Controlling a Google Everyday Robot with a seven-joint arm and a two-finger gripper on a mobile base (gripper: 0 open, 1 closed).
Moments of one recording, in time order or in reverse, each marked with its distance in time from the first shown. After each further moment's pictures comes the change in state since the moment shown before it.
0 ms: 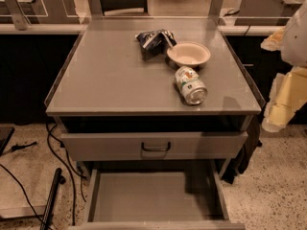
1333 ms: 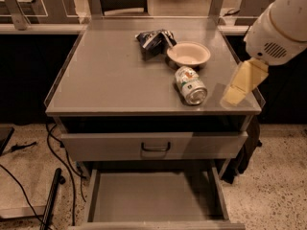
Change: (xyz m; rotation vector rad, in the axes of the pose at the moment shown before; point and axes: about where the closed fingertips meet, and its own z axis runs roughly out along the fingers) arm -0.032 -0.054 0.044 0.095 -0.077 0.180
